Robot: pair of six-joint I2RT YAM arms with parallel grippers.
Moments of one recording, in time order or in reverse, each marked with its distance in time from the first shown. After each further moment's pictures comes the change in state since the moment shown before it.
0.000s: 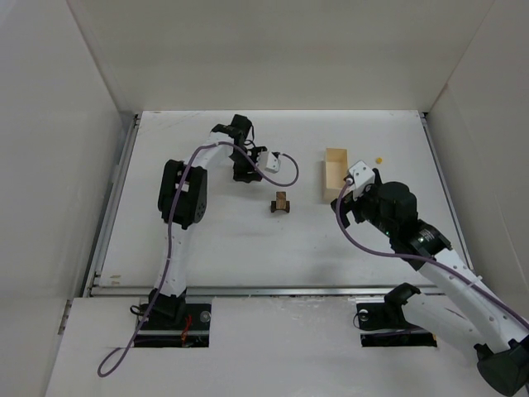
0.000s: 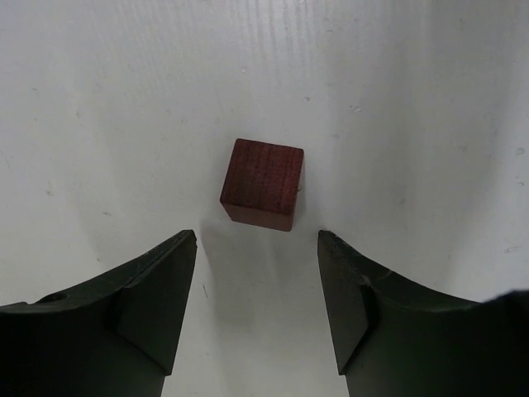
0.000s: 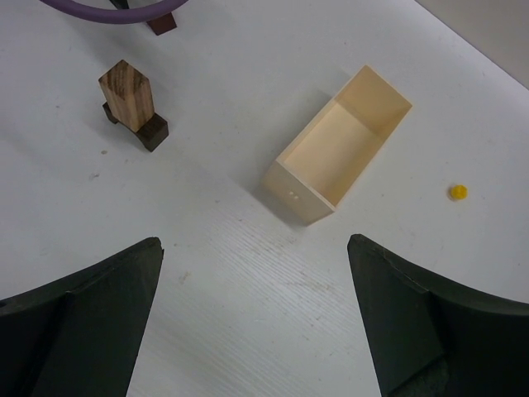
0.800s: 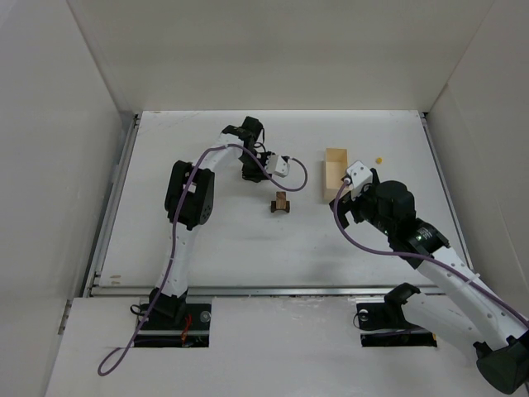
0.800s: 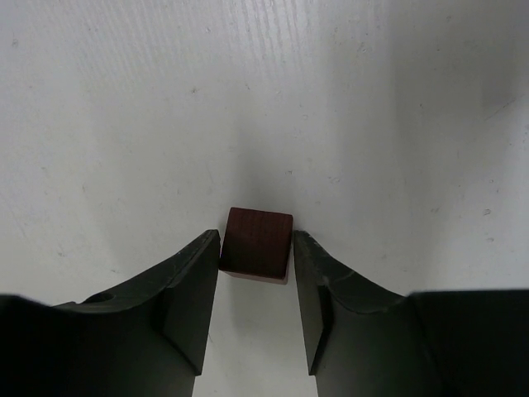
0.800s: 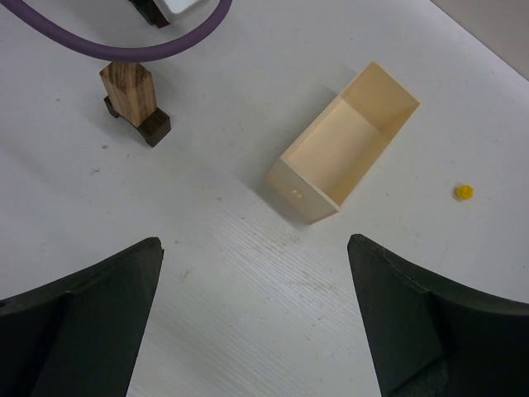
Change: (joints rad) left arm -0.057 0.032 0.044 -0.018 0.000 -0.007; right arm 0.000 0.022 0.000 0.002 -0.012 -0.008
